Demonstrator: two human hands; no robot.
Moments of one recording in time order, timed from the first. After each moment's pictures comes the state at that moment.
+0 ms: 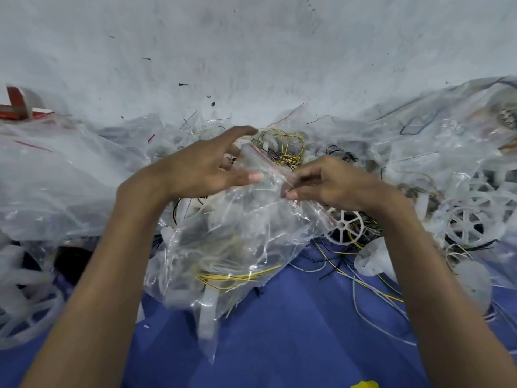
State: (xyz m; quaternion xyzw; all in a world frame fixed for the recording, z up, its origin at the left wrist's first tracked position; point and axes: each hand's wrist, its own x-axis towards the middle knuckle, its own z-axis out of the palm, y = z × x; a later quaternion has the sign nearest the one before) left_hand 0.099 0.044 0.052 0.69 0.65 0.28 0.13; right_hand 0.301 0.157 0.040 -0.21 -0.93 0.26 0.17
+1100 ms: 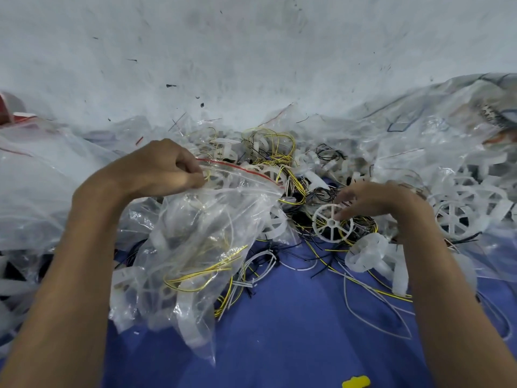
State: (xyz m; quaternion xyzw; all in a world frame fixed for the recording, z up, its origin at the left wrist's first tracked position) left_hand 0.068 0.043 0.048 0.60 0.75 0.28 0.07; right_hand 0.362 0.234 0.004 -0.48 -0.86 0.15 -0.05
